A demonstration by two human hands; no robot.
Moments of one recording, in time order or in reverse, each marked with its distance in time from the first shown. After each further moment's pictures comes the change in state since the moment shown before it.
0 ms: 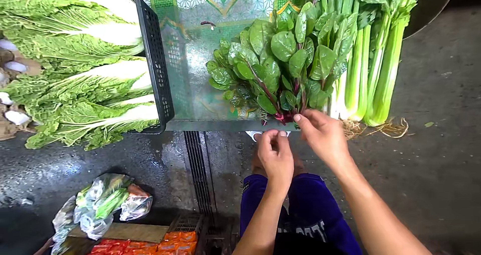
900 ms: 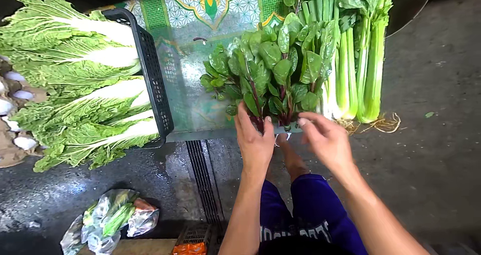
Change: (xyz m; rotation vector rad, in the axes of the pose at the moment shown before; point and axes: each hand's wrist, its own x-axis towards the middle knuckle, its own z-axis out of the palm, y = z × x) left_hand 0.069 0.034 -0.021 0.479 -0.140 0.151; right_hand -0.014 0.002 -0.009 0.153 0.086 -0.013
